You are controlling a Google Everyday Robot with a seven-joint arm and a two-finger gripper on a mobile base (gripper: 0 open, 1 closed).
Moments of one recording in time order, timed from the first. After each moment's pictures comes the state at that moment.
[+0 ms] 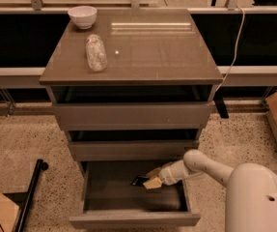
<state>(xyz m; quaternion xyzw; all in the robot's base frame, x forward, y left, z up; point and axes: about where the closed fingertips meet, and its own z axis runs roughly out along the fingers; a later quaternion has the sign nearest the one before) 0.581 -0.072 0.281 -0.45 0.78 0.36 0.23</state>
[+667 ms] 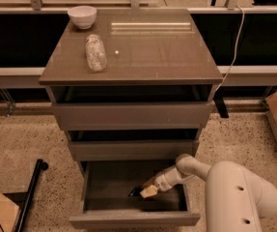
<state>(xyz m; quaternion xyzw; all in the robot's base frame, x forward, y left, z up) 0.563 -0.055 0.222 -0.44 0.80 0.38 0.16</state>
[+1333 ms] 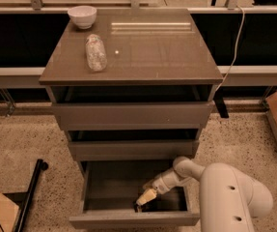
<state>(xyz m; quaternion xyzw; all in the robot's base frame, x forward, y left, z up) 0.553 -0.043 0.199 -0.44 0.80 0.40 0.14</state>
